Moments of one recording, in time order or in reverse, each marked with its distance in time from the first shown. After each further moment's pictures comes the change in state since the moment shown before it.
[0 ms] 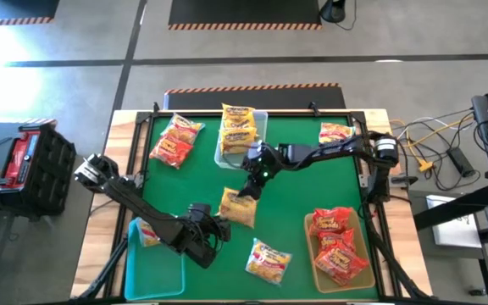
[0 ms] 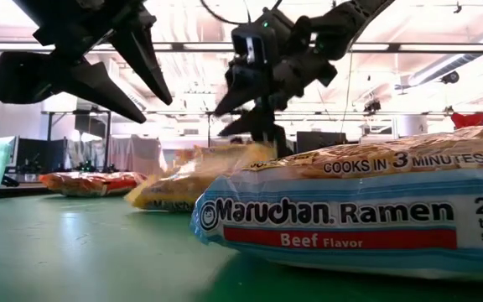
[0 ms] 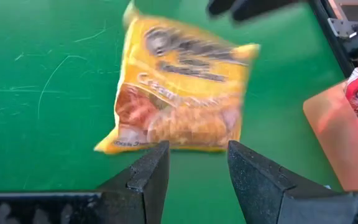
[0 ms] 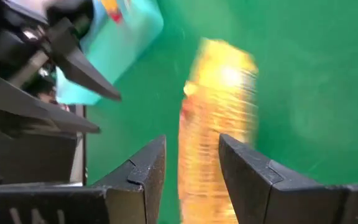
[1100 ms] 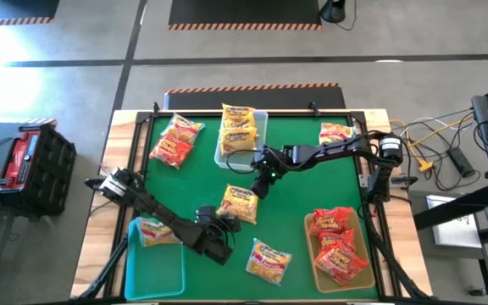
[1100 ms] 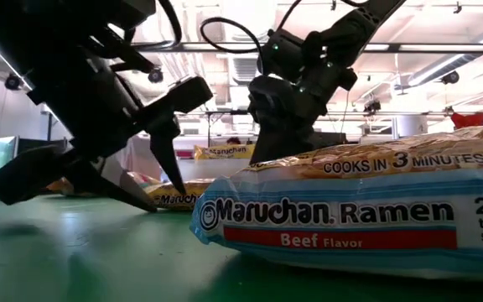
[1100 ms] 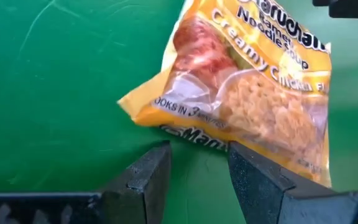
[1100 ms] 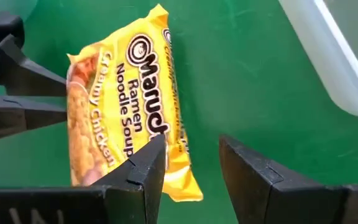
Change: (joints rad) left arm 0.073 0.265 -0.005 0.123 0.045 -0.348; right arm -0.016 -0.029 -0.098 -0.156 0.270 -0.081
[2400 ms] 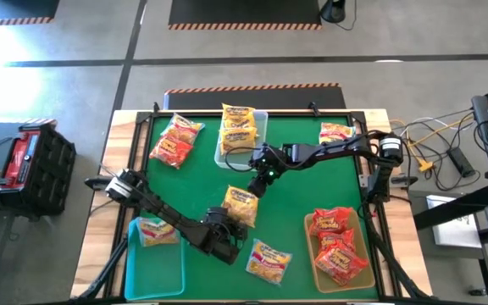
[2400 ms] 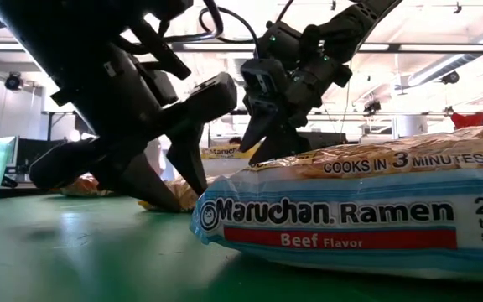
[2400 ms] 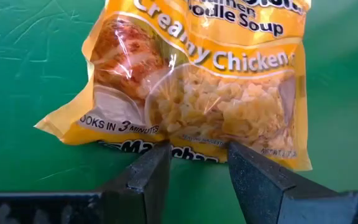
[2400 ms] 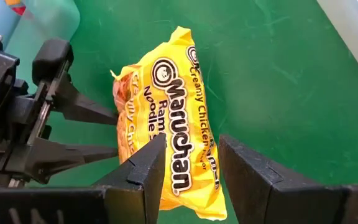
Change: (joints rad) left arm 0.029 0.048 0.072 0.042 0.017 0.353; right arm -0.003 -0.003 0.032 0.022 -0.087 0.103
